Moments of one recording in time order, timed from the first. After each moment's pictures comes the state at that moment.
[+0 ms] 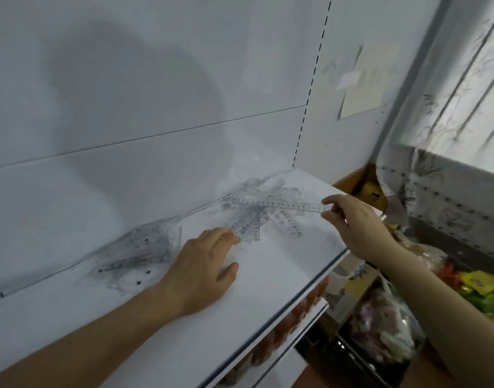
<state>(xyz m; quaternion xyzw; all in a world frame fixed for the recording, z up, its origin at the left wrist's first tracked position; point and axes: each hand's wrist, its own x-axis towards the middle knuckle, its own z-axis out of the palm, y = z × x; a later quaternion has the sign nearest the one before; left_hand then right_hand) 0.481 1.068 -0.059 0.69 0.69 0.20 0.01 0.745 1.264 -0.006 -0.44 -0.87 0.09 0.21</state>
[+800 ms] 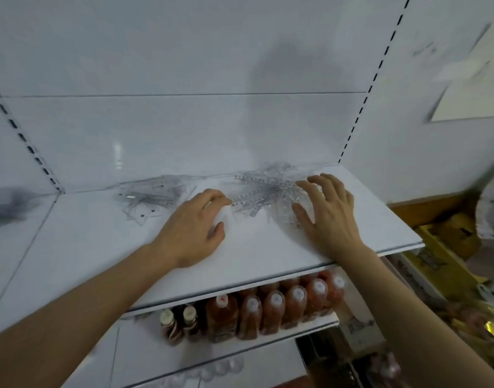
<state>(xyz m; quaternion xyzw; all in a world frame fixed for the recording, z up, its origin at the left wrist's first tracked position) 0.532 1.068 -0.053 0.54 0.82 0.20 -0.03 0.706 1.312 -0.053 -0.20 -0.94 0.04 0.26</state>
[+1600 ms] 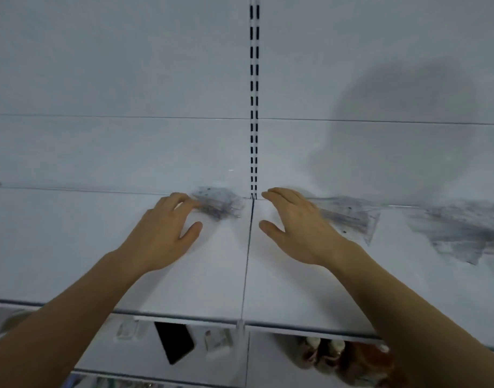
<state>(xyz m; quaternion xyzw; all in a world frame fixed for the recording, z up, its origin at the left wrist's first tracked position) 0.393 0.716 -0.020 0.31 0.94 0.12 -0.08 0.478 0.996 -0.012 0.07 -0.98 0.16 0.13</state>
